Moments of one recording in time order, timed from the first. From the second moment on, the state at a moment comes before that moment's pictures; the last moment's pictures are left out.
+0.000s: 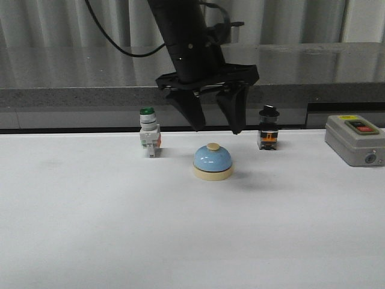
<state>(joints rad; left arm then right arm) -0.59 2.35 -2.23 -0.23 1.21 0.09 0.02 -0.01 0.03 -0.04 0.08 0.08</state>
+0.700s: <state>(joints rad) -0.50 2.16 -2.29 -0.13 1.25 0.00 0.02 -0.01 0.03 -0.04 0.08 0.08</state>
